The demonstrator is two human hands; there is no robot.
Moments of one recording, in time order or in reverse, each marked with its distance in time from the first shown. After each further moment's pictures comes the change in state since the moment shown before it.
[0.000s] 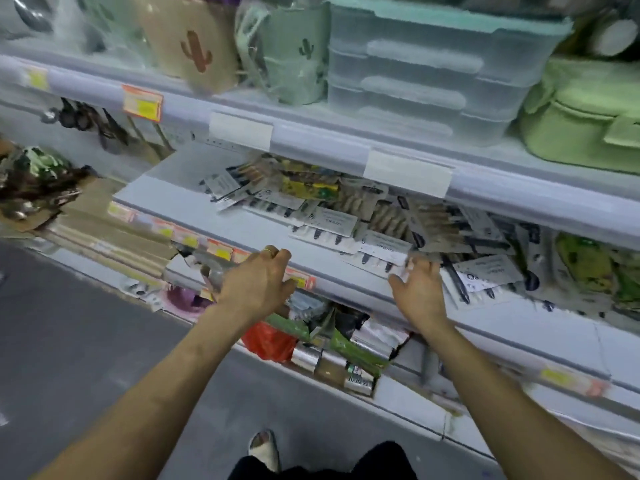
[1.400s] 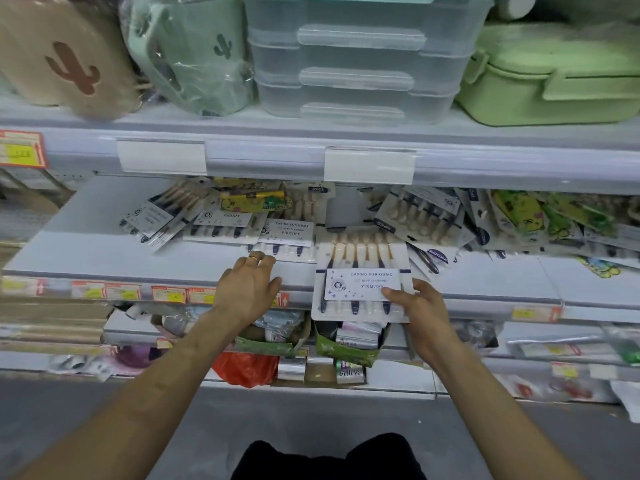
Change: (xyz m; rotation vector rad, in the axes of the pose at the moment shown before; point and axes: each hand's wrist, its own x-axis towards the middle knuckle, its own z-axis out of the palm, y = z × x) left_hand 0.091 -0.014 0.052 0.020 -0.046 0.231; right_hand -0.060 0.009 0.000 1.136 0.102 0.523
